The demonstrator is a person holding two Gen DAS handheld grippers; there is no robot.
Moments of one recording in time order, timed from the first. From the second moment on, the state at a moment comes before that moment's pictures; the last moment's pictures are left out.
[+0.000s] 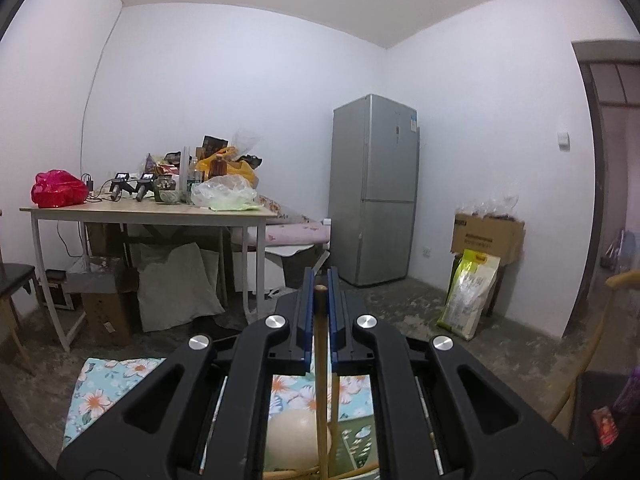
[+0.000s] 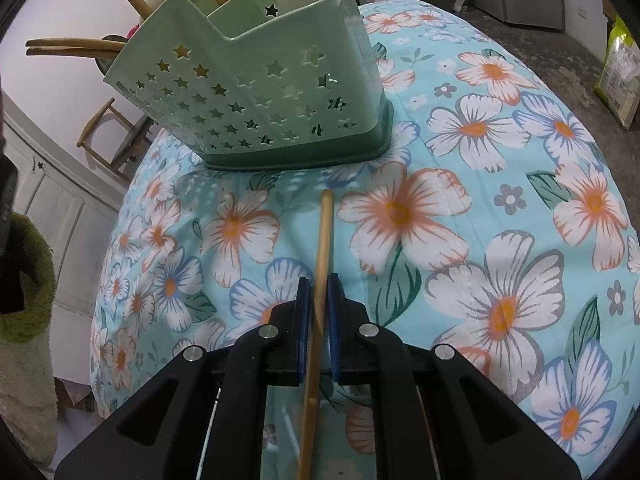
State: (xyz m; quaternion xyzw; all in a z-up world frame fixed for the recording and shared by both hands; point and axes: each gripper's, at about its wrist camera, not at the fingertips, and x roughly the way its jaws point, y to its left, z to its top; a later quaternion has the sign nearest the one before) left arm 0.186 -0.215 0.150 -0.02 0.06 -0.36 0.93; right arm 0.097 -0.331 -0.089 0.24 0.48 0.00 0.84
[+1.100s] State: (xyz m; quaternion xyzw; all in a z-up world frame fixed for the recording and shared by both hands) left arm 0.172 -0.121 0.144 -0.11 0.12 -0.34 0.93; right arm 0.111 -0.343 -0.087 0.25 0.49 0.00 0.84
